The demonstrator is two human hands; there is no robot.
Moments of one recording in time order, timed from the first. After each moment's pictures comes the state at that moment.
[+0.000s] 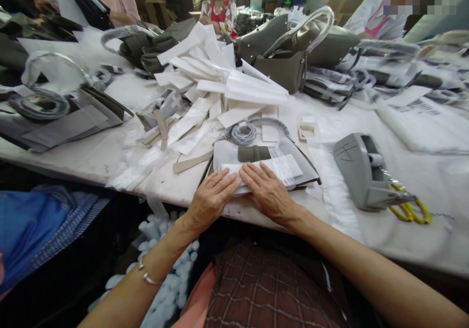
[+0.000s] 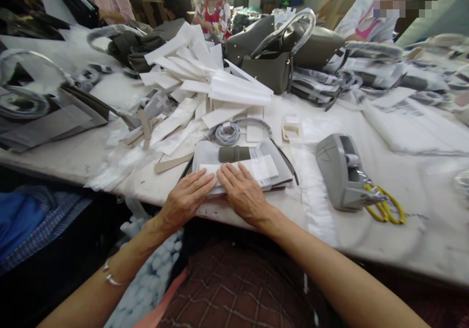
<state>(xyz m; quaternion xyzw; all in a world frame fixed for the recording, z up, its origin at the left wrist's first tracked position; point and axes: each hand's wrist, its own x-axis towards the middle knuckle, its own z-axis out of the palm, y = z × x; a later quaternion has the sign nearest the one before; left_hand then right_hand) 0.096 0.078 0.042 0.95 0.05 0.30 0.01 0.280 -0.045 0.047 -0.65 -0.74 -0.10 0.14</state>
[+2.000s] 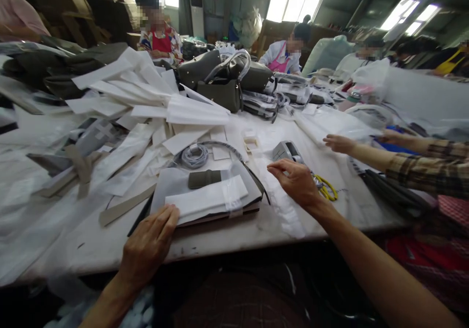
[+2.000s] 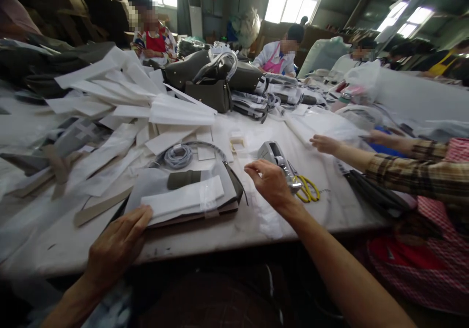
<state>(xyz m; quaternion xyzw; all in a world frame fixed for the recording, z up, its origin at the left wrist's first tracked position) 0.098 0.092 0.039 0.92 0.05 0.36 -0.11 0.395 -0.135 0.131 -0.84 -0.47 -0.10 0.28</state>
